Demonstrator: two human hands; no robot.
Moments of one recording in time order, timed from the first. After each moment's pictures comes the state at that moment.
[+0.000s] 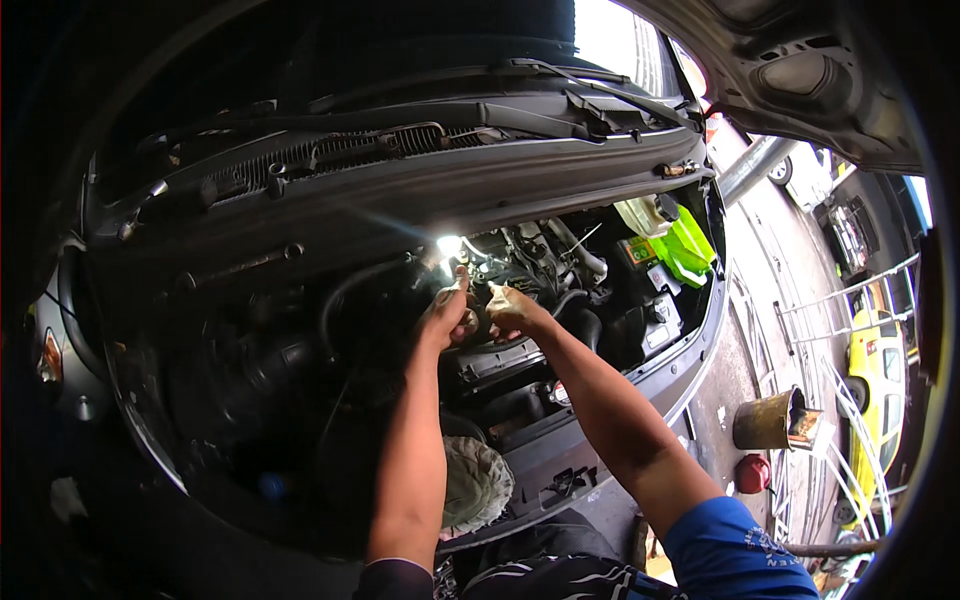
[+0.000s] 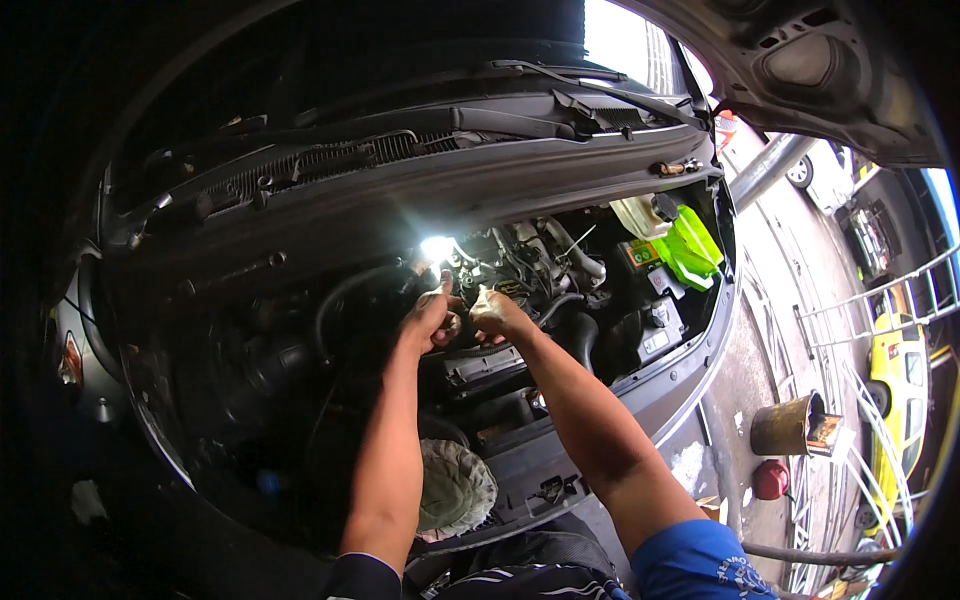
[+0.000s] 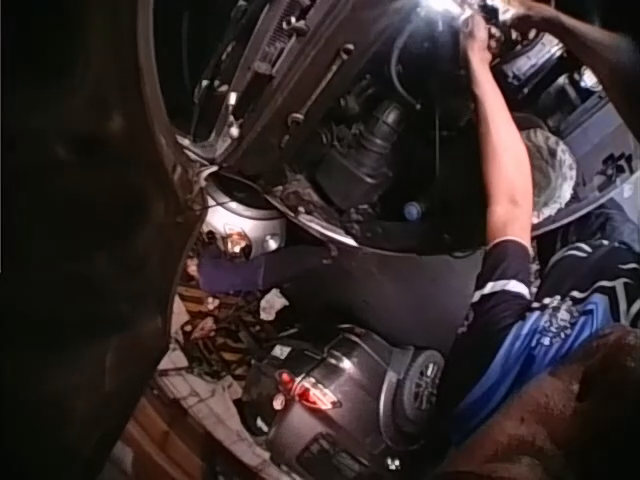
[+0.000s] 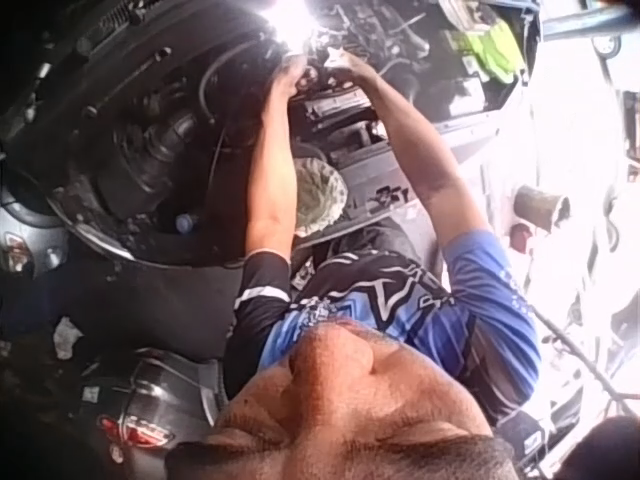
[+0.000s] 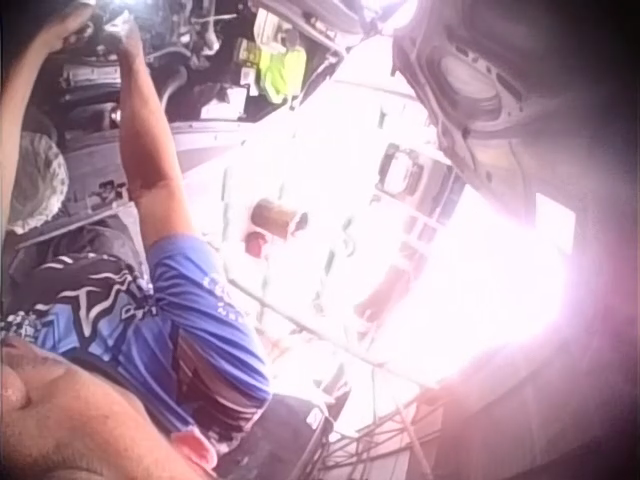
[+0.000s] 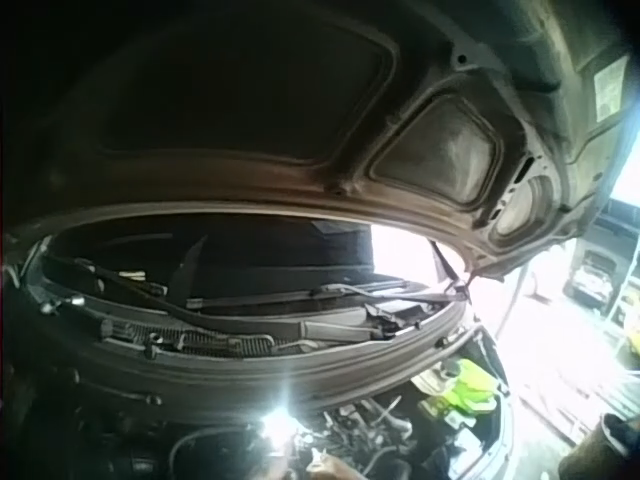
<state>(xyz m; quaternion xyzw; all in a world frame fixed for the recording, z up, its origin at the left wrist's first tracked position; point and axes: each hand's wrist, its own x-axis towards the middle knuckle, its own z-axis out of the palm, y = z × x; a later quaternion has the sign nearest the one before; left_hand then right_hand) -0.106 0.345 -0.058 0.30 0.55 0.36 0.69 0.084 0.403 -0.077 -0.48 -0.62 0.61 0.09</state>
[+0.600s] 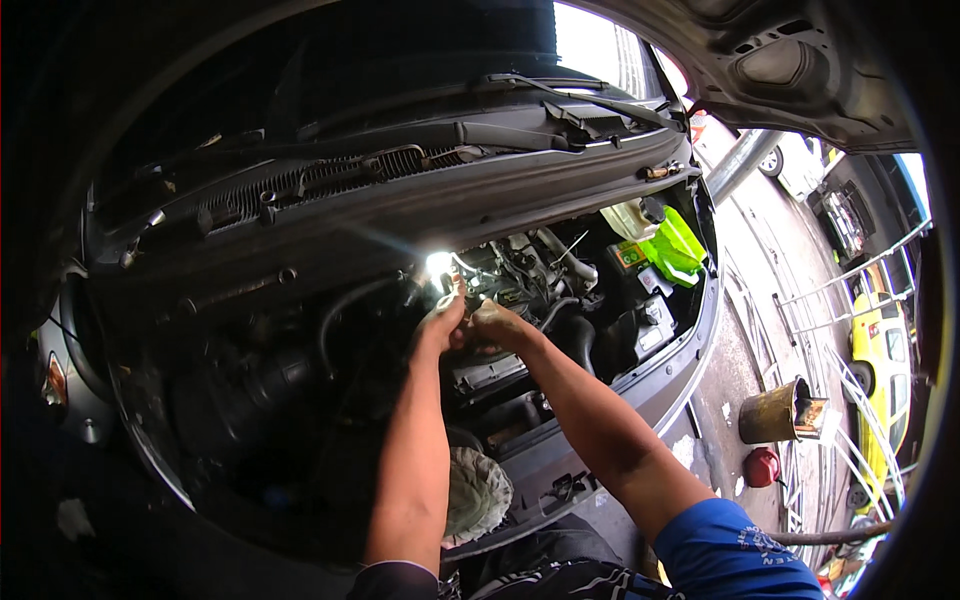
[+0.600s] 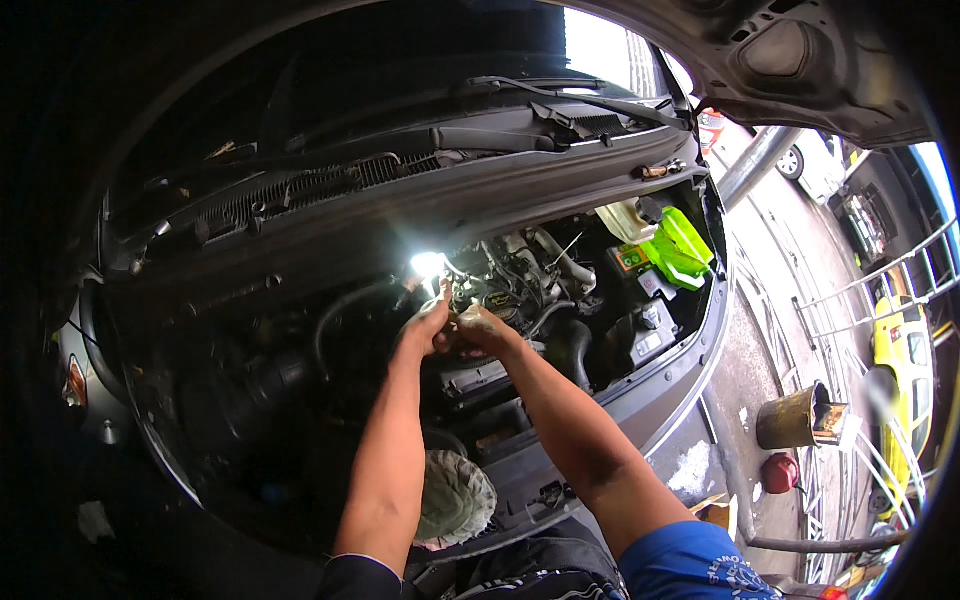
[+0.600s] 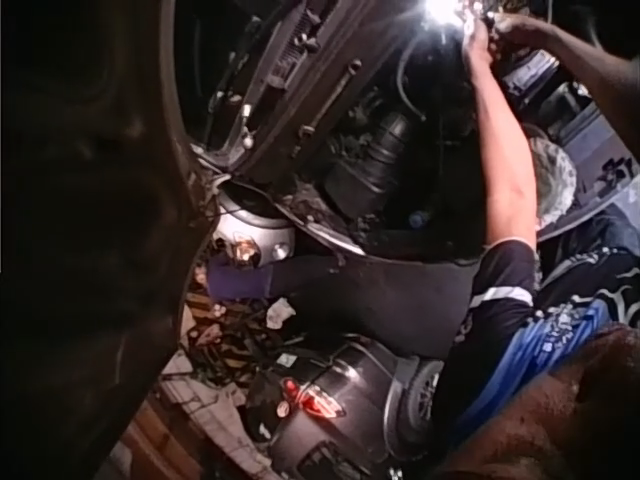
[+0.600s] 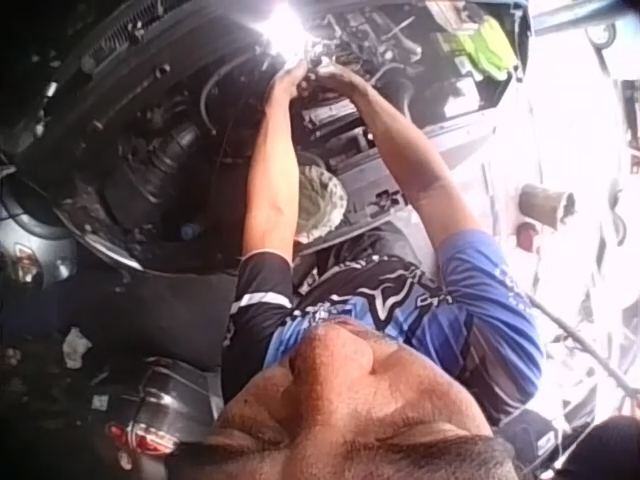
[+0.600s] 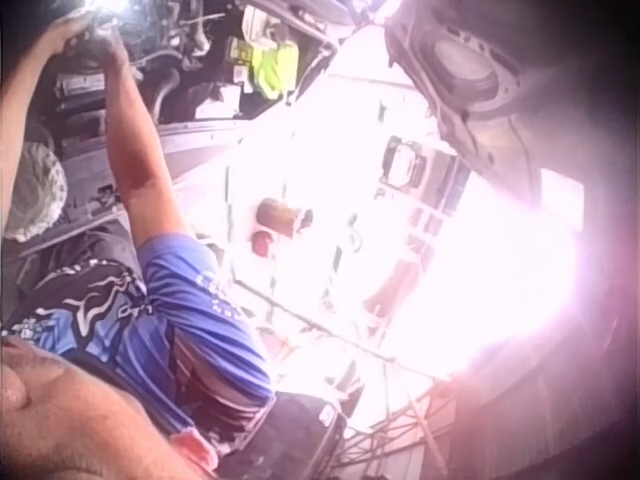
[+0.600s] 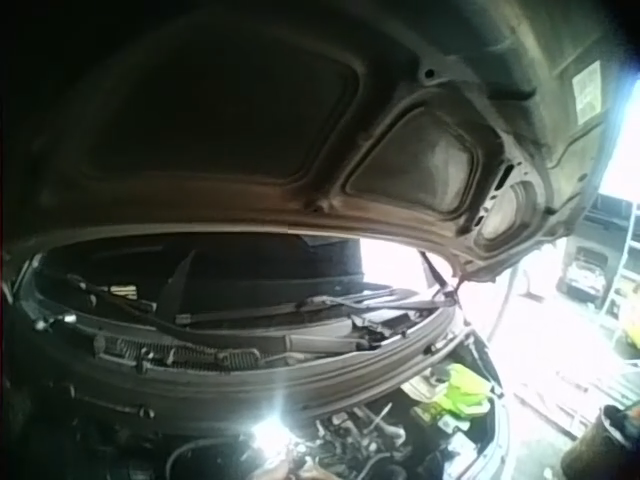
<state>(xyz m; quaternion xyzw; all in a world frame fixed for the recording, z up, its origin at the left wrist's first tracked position) -0.102 0.371 -0.079 0.24 0.58 0.29 0.72 0.051 0.373 -0.038 -0.41 -0.57 0.70 0.15</state>
